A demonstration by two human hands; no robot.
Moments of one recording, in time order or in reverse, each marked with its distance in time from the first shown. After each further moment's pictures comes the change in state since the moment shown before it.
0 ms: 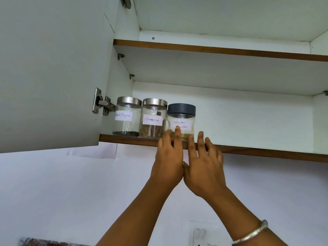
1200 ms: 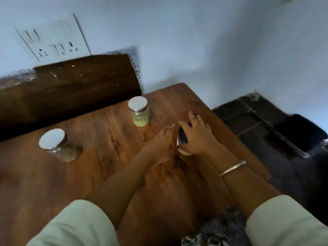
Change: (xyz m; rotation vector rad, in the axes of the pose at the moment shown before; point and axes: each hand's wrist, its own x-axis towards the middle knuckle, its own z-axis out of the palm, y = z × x) left_hand -0.479 0.322 0.259 -0.384 -1.410 0.028; right_hand -0.569 0.345 -0.037 0.056 -1.091 0.480
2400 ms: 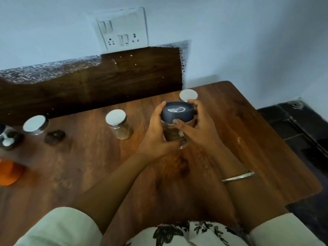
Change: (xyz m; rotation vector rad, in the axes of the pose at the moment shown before) left_hand -0.135 -0.075 -0.071 -0.558 0.560 0.130; right_hand -0.021 -0.169 -0.023 1.033 0.239 -0.171
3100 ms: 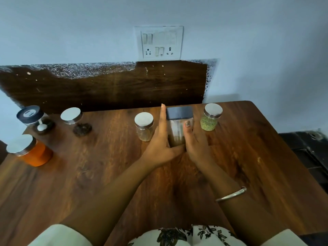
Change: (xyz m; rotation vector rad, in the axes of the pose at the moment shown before) left_hand -0.042 0.014 -0.067 -0.046 0.059 -0.102; right_hand -0.011 -0.036 0.092 0.111 -0.051 0.040
